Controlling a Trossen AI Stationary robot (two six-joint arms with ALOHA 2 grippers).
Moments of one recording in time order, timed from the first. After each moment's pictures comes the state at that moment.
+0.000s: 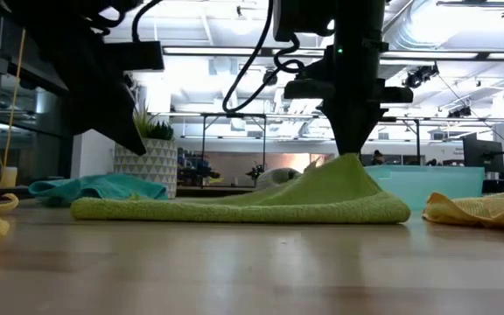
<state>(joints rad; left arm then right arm) -0.26 1.56 0.86 -0.69 -0.75 -0.63 0.10 1.86 1.39 -1.08 0.27 1.14</state>
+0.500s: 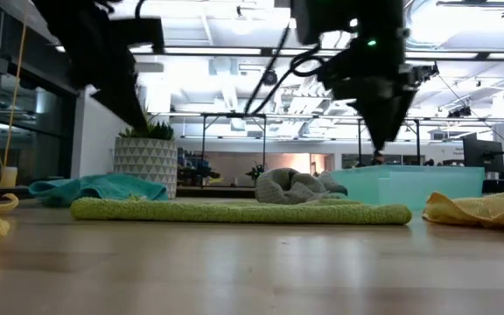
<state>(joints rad) -0.20 1.37 0.86 -0.68 -0.60 -0.53 0.12 1.80 1.36 -1.33 0.30 0.91</state>
